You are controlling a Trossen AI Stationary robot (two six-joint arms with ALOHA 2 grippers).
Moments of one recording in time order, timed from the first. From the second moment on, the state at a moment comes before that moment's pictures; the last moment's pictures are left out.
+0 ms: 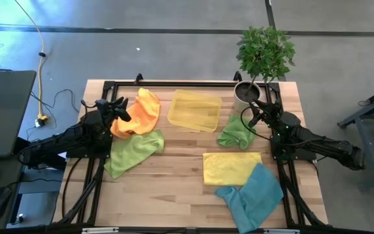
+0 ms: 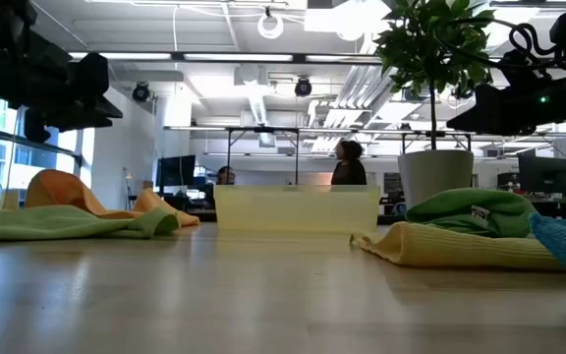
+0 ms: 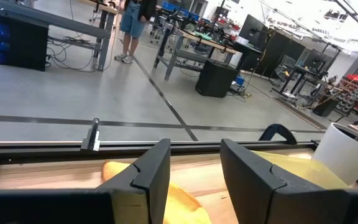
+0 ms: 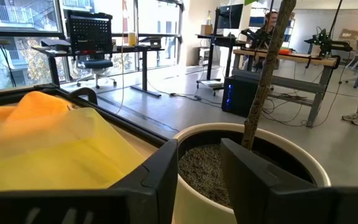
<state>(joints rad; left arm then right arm) 0.48 0.04 0.09 -0.18 -0.68 -0.44 -0.41 0.16 0.01 0.13 0.49 -0.05</state>
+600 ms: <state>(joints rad) 0.48 0.04 0.09 -0.18 -0.68 -0.44 -0.41 0.16 0.01 0.13 0.49 -0.05</state>
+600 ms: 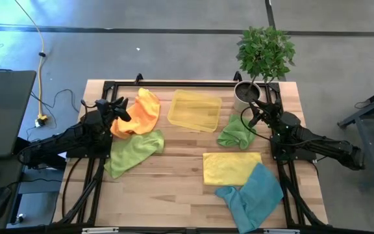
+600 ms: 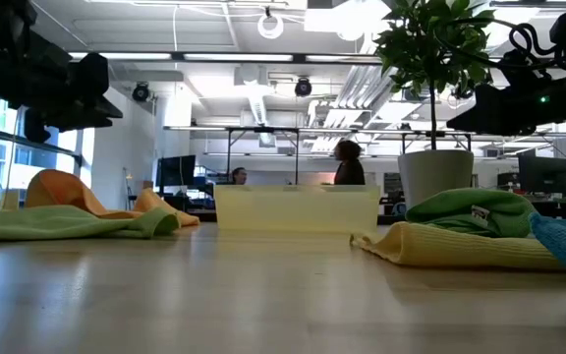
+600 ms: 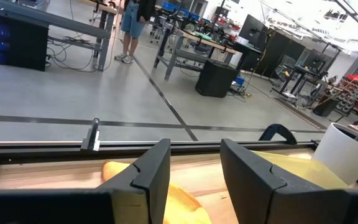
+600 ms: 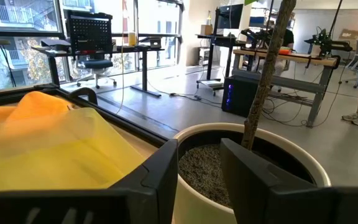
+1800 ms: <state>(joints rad) 0.48 0.04 0.09 -0.18 -0.68 -0.44 -0.40 0.16 0.01 0.13 0.45 0.11</state>
